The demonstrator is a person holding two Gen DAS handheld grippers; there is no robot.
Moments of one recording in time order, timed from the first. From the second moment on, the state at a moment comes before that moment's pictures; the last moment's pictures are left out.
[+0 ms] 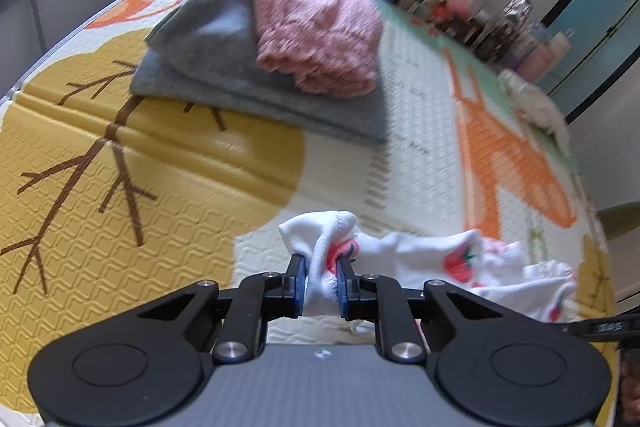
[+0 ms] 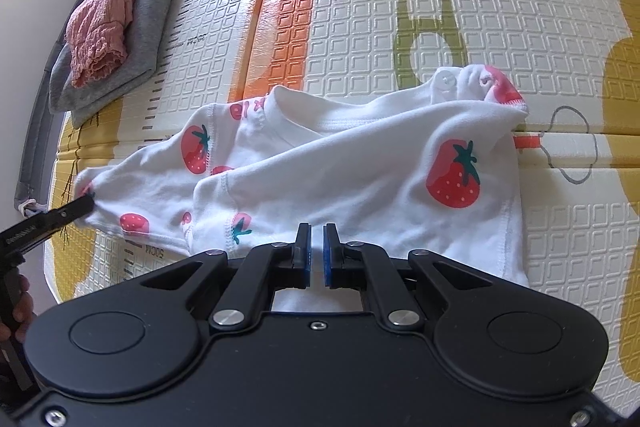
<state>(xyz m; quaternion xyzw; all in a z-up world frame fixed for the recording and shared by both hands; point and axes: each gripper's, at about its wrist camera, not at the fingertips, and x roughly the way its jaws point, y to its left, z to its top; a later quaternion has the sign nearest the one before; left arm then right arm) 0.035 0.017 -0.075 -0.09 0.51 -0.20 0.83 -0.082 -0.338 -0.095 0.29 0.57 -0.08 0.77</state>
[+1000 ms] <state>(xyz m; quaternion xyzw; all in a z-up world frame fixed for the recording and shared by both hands) 0.001 -0.147 -0.017 -0.07 0.46 -0.41 0.78 -0.166 -0.406 -0.068 0.35 0.50 -0.16 0.77</state>
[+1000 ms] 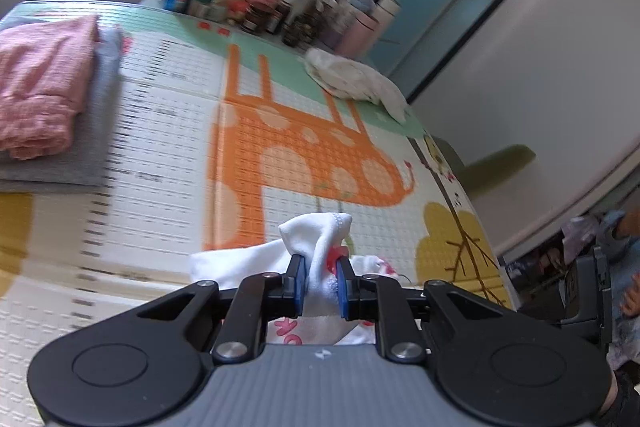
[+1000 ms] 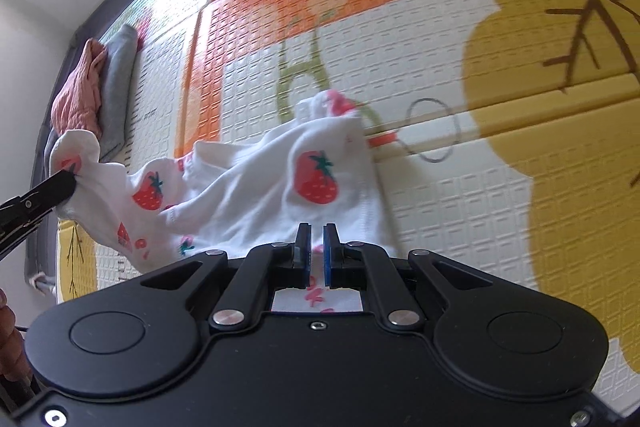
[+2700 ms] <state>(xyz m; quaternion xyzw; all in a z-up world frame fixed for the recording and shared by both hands) -0.017 -0.130 -0.062 0.06 0.52 -0.31 0.80 -0.153 -0.420 -0.088 0.42 0.48 -0.12 0.76</state>
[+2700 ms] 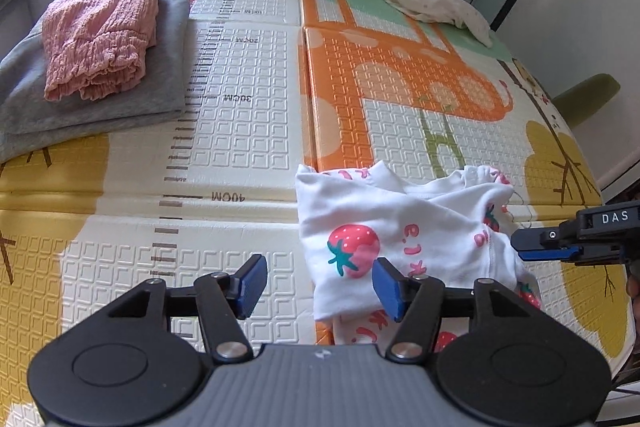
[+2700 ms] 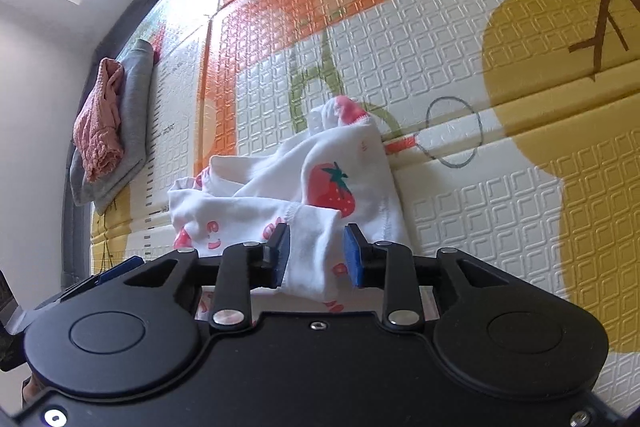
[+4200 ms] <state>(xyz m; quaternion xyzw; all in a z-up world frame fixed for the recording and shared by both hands) -0.044 -0.173 -0.093 0.04 0.53 -0.39 0.75 -0.146 -0.416 -0.015 0.38 0.44 -0.12 0.81</state>
